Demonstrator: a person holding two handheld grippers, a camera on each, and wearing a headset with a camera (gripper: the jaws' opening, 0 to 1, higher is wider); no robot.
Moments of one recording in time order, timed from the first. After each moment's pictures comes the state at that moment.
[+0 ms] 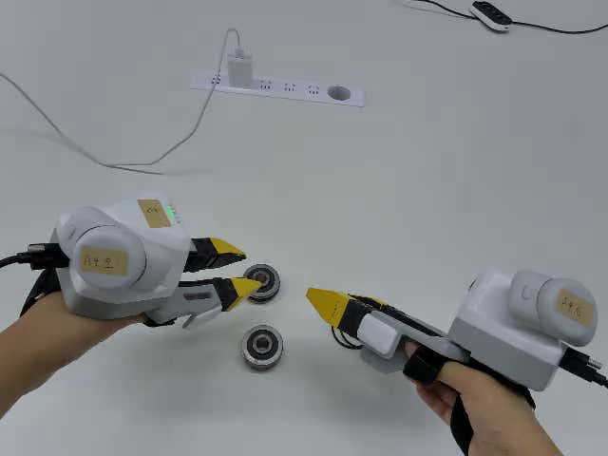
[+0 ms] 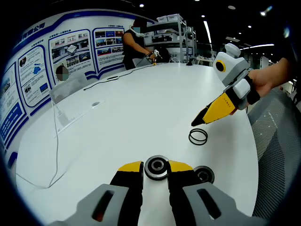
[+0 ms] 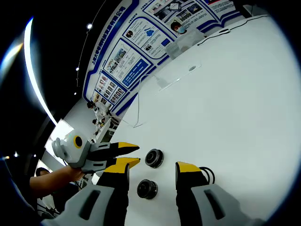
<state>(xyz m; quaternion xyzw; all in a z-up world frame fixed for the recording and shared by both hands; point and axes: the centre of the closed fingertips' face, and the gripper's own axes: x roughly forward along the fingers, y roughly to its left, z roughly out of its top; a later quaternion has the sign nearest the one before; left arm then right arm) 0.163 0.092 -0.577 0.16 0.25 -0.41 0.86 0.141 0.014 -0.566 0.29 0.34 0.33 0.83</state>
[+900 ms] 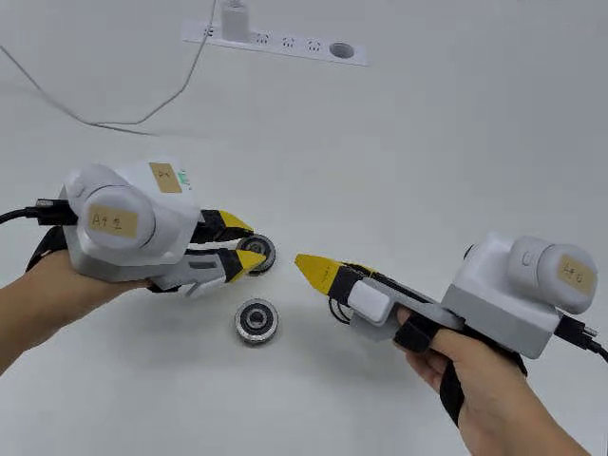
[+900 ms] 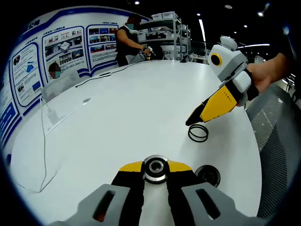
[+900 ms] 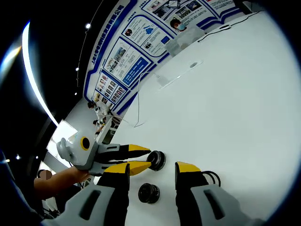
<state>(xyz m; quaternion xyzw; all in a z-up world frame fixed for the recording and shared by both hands) 0.168 0.084 -0.597 0.16 0.27 -0.44 0.84 0.148 0.026 -0.569 0.30 0.35 0.33 0.82</state>
